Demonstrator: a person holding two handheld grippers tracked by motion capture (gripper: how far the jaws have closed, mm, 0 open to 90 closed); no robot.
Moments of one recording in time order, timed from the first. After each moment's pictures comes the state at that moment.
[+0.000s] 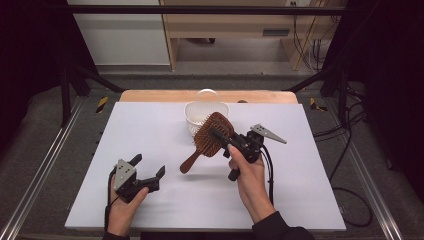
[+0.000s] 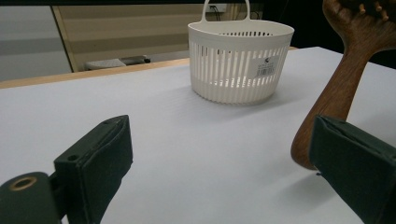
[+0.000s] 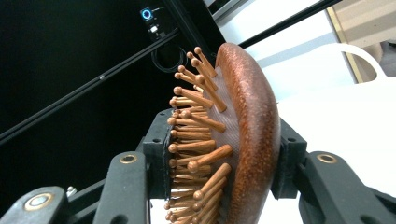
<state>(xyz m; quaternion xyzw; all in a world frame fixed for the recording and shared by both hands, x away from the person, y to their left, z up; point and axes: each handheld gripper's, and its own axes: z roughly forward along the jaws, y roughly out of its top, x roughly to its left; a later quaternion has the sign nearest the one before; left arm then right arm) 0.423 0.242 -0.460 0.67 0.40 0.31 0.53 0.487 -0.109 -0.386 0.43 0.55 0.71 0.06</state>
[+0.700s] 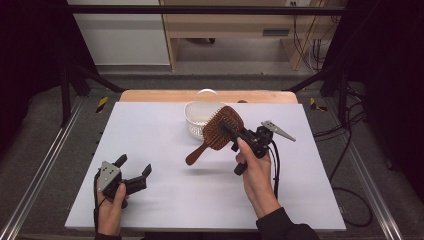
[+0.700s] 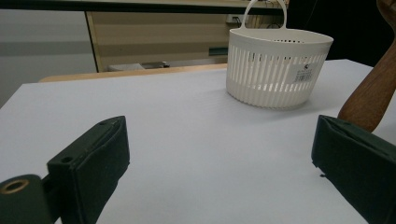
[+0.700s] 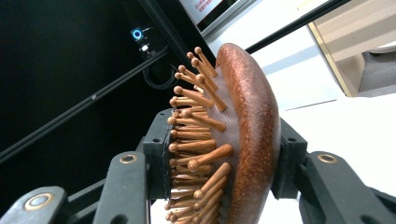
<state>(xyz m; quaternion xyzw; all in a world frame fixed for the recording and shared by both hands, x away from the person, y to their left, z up) 0.423 0.275 -0.469 0.64 0.43 0.34 0.54 0.497 -0.129 -0.384 0.45 0.52 0.72 0.07</state>
